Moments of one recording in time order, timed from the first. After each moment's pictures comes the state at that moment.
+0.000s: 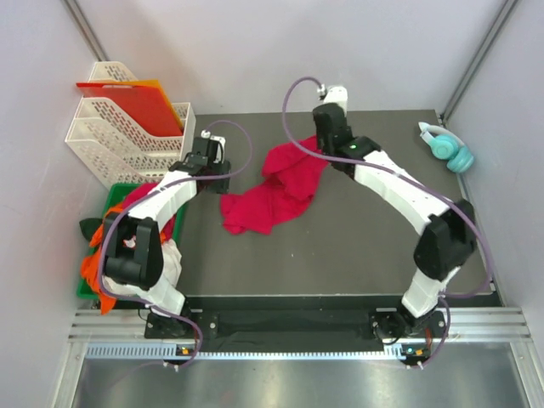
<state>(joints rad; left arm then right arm) -0.24 1.61 1.17 -0.47 -0.18 -0.05 0.60 1.78 1.60 -0.37 0.56 0.21</state>
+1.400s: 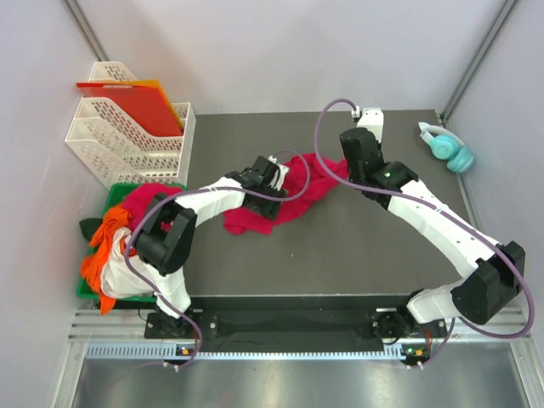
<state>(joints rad) -0.59 1.83 1.25 -0.48 0.01 -0.09 0.60 1.38 1.30 -0.50 0.73 0.27</state>
